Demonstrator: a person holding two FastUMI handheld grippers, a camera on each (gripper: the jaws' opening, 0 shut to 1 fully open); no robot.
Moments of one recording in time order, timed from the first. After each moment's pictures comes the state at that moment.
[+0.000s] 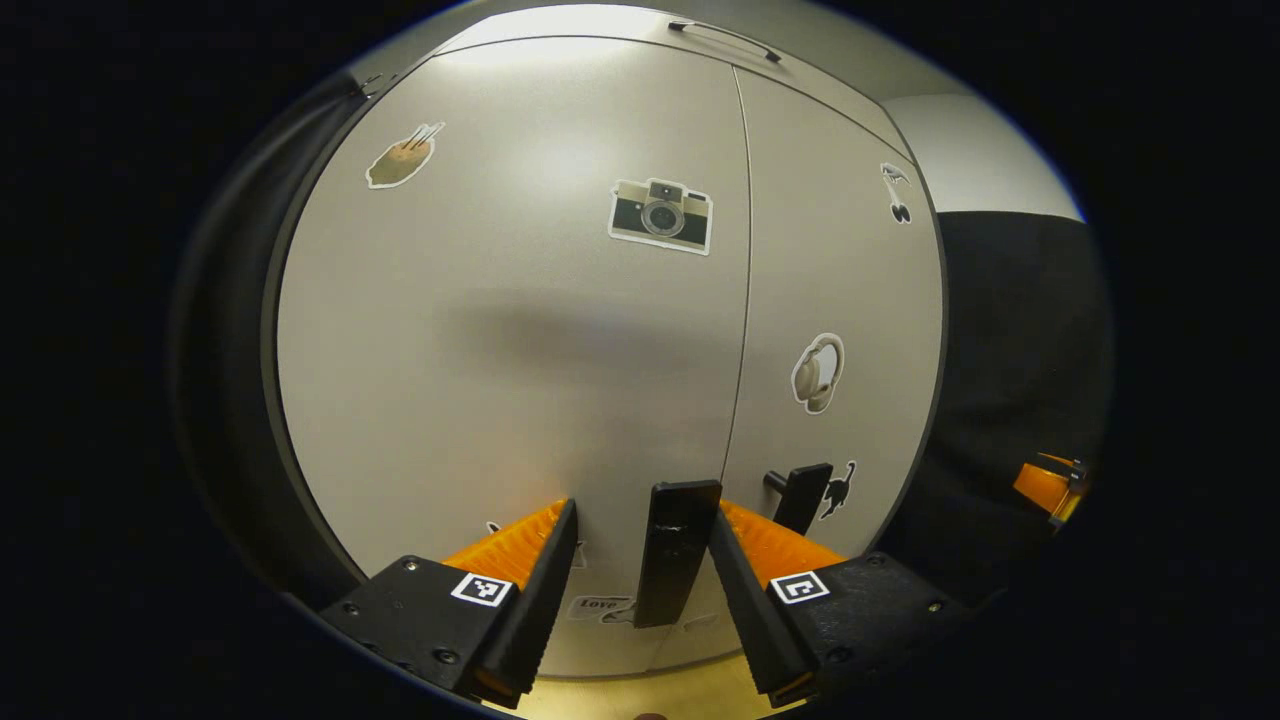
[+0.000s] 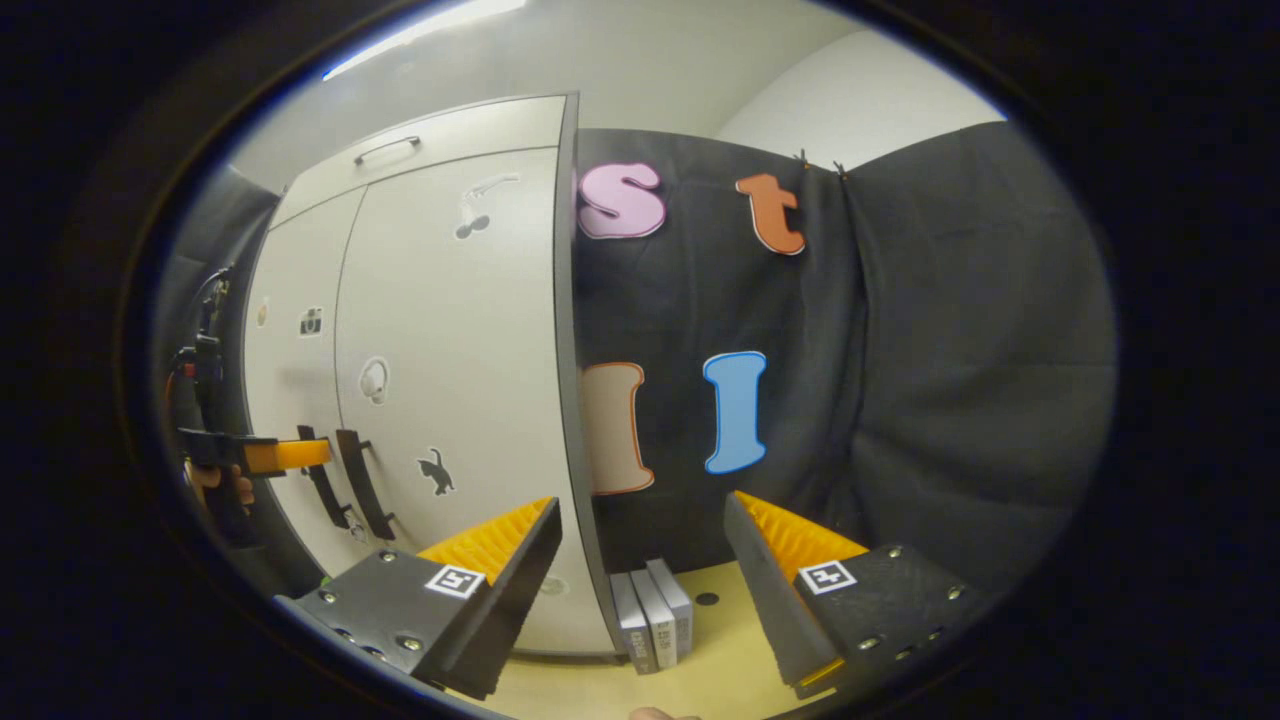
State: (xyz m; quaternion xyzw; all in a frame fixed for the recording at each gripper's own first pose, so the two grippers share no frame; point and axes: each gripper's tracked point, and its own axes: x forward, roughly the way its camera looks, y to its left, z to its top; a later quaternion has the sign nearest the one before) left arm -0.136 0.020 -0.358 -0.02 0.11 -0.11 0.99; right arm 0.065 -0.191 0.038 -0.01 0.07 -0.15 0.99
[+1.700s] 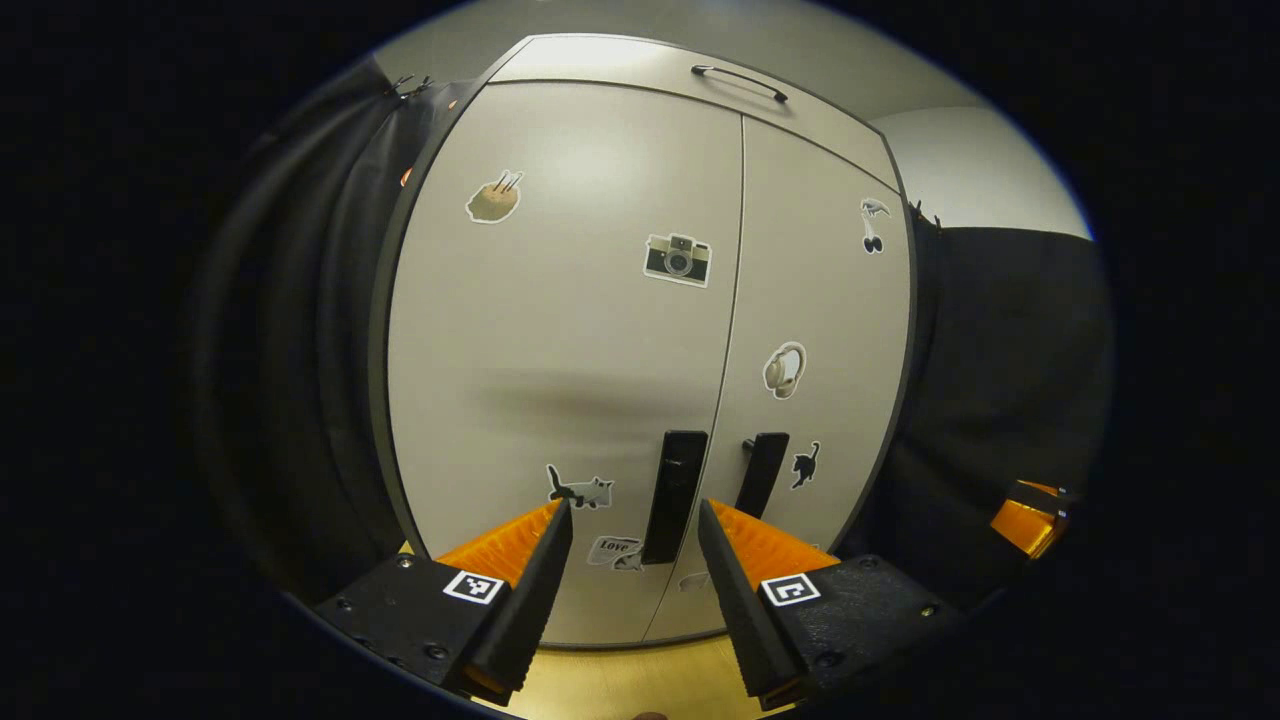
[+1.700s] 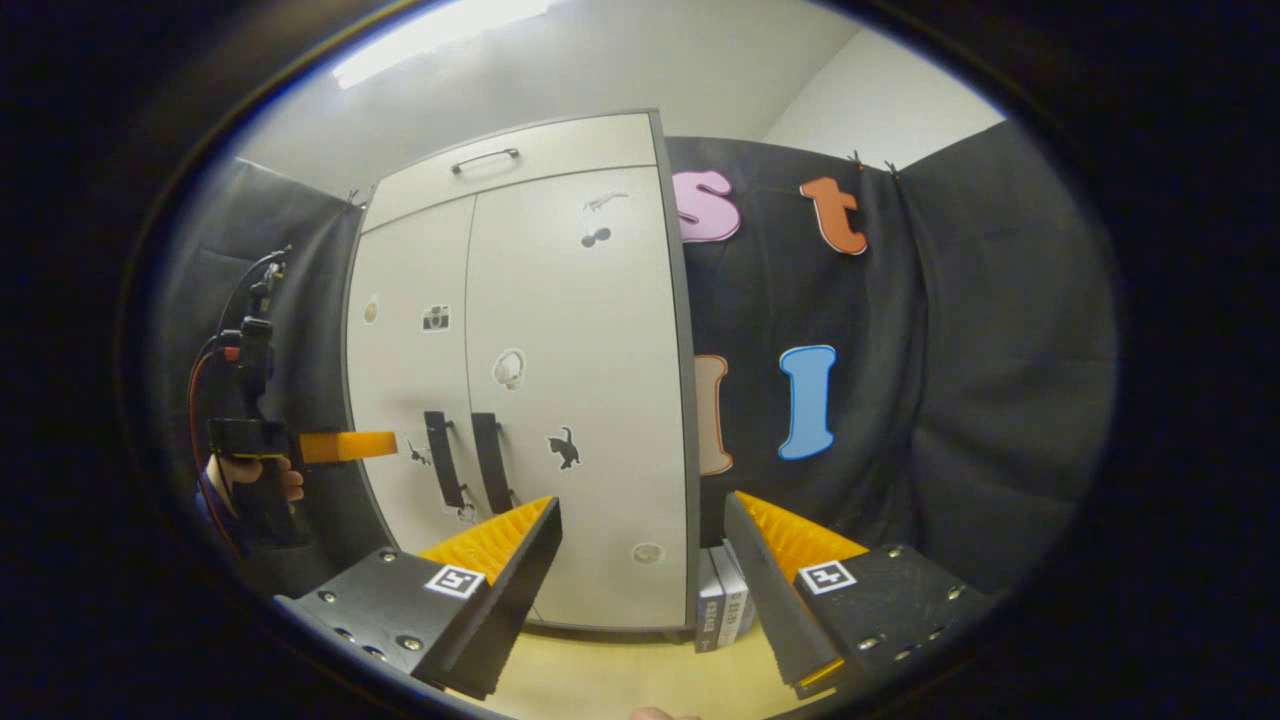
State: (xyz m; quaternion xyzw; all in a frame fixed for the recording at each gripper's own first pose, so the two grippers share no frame) left arm -0.222 0.042 -0.344 -0.04 0.11 -0.08 0.99; right arm 0.006 -0.102 0.040 0.00 0.08 -0.05 1.00
